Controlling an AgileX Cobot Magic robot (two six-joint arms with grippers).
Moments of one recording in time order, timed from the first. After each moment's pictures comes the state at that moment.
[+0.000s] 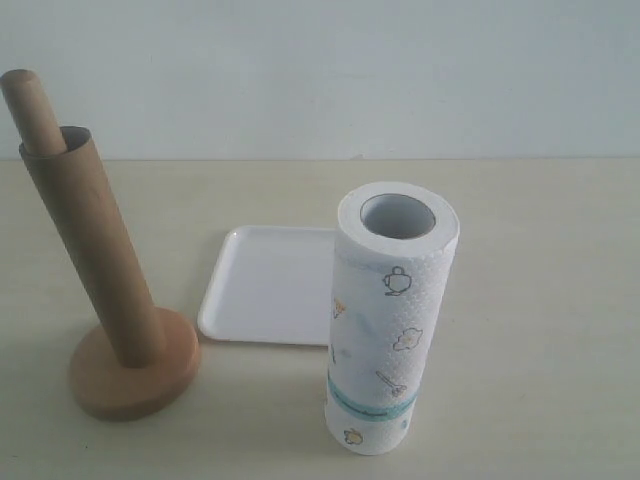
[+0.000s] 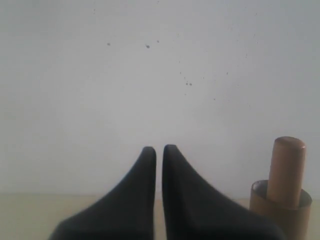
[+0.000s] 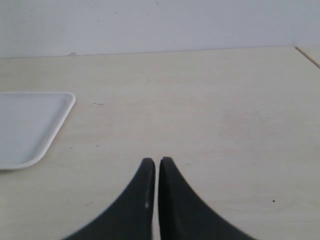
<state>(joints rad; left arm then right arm) 0.03 0.42 -0.25 0.09 -0.22 -0.14 0.04 0.01 0.00 0.01 0.35 0.05</state>
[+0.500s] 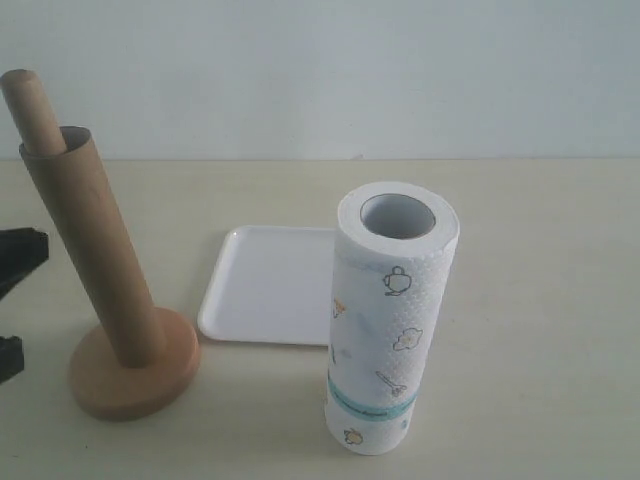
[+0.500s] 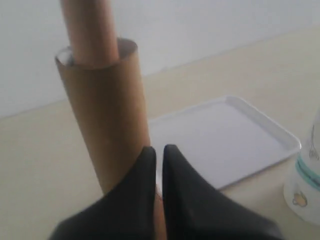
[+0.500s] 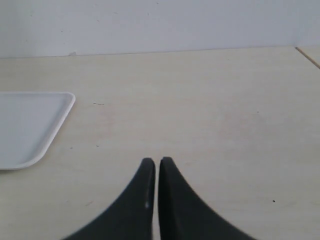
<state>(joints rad) -0.28 0.79 -0.26 0.78 -0.24 -0.66 0.04 0.01 0.00 0.01 0.35 0.05</state>
